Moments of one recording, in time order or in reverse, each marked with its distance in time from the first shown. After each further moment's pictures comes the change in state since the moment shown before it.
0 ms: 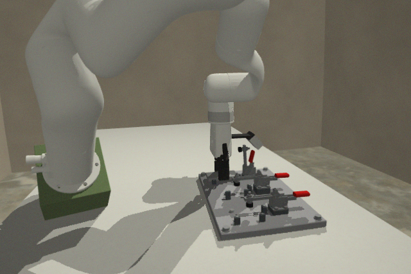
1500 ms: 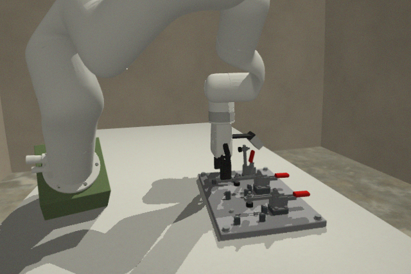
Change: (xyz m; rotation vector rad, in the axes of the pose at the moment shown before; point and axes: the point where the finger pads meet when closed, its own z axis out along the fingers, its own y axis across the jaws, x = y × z) arm 0.002 0.002 0.000 0.000 0.000 0.000
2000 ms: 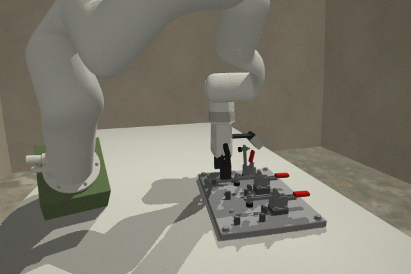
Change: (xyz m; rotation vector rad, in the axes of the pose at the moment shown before) arm 0.000 0.000 0.000 0.000 0.000 0.000
